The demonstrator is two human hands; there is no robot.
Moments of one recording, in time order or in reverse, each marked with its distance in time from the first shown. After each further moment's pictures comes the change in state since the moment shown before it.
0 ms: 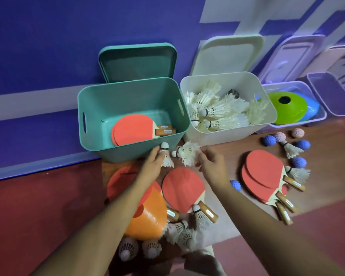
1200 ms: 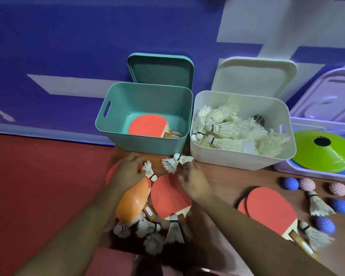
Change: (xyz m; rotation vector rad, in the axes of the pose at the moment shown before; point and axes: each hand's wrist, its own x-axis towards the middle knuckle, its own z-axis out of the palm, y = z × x) left_hand -0.057 0.001 0.002 0.908 0.337 0.020; right_hand 0.040 0.029 -0.032 -0.581 -0.650 -0.294
